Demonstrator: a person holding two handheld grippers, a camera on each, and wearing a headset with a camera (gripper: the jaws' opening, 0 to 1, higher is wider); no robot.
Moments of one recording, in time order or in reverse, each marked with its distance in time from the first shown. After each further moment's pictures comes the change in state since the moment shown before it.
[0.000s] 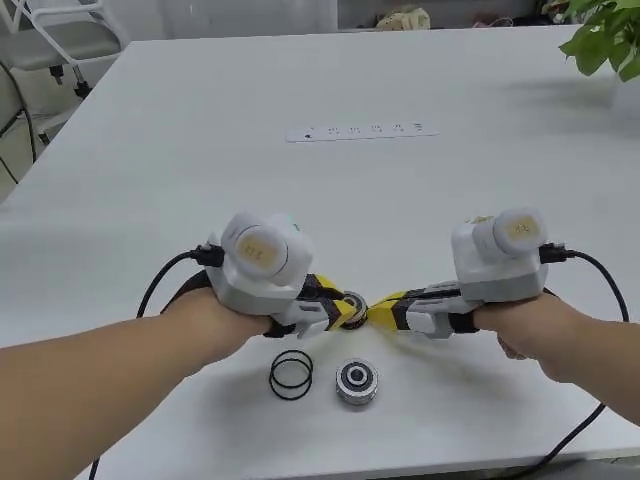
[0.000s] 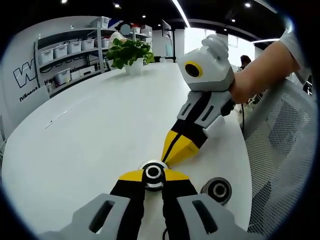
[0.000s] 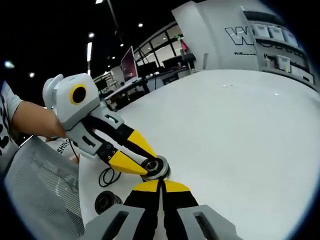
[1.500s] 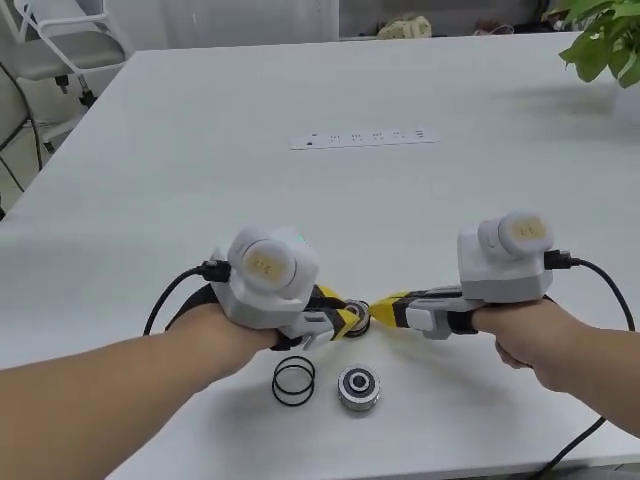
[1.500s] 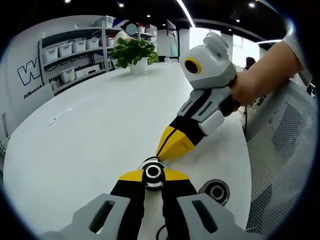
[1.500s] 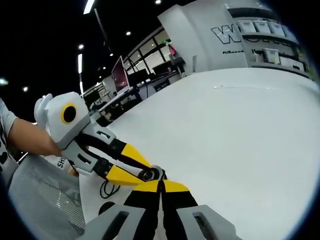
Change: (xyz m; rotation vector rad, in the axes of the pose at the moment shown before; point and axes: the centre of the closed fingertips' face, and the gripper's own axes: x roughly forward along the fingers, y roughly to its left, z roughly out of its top) left arm -0.002 -0.004 -0.001 -0.020 0.004 0.043; right arm -0.003 -0.001 0.012 0.086 -0.060 -0.036
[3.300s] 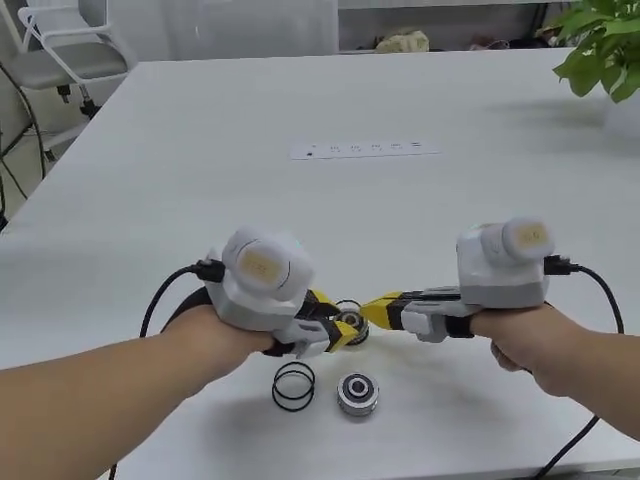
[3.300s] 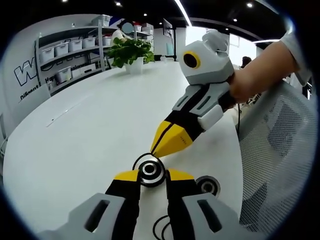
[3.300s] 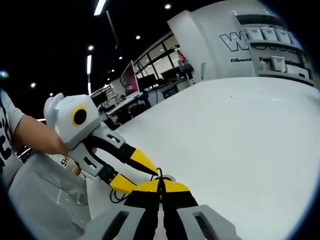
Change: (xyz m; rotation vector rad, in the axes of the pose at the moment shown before) left arm -0.017 -0.008 0.003 0.012 0.007 -0.041; right arm -0.006 0.023 0.014 -0.044 -0.054 0.053
